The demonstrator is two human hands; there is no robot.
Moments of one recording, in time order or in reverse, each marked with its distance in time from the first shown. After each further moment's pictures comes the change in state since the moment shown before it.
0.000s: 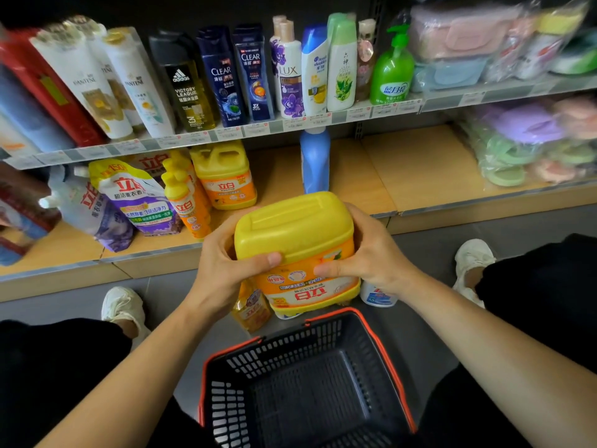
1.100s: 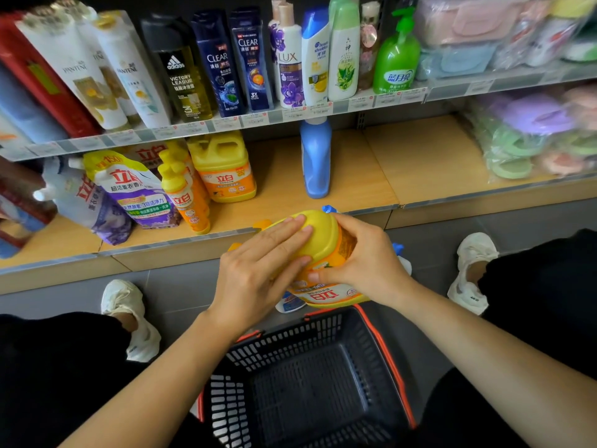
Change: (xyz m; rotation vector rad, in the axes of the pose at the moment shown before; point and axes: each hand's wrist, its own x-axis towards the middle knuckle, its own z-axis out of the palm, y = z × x) left_hand -0.009 -0.025 0.024 0.966 -0.042 0.775; right_hand -0.012 0.000 0.017 -0.295 0.134 0.064
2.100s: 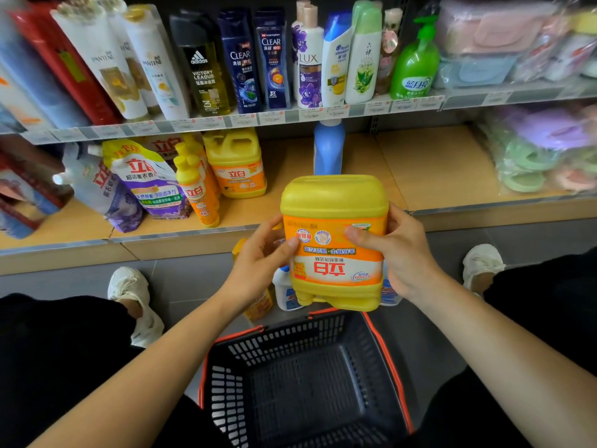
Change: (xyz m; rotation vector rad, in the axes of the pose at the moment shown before) left_hand -0.006 -0.019 0.011 -0.947 -0.074 -0.874; right_hand 0.006 0.002 -0.020 0.649 0.115 0.223
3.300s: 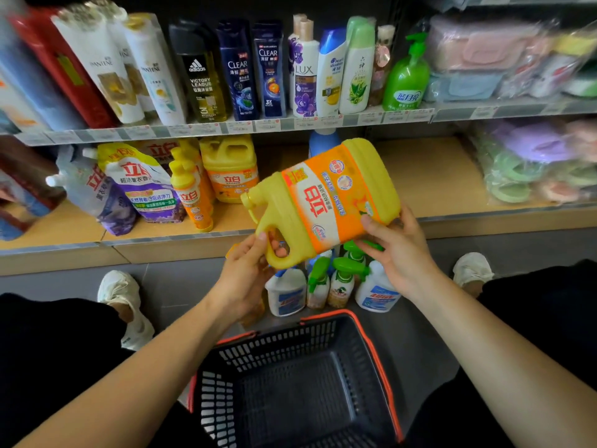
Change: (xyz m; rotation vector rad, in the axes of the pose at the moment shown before) left_hand 0.007 -0.009 0.002 -0.398 0.223 -0.254; right_hand 0.023 0.006 -0.025 0.138 0.150 0.063
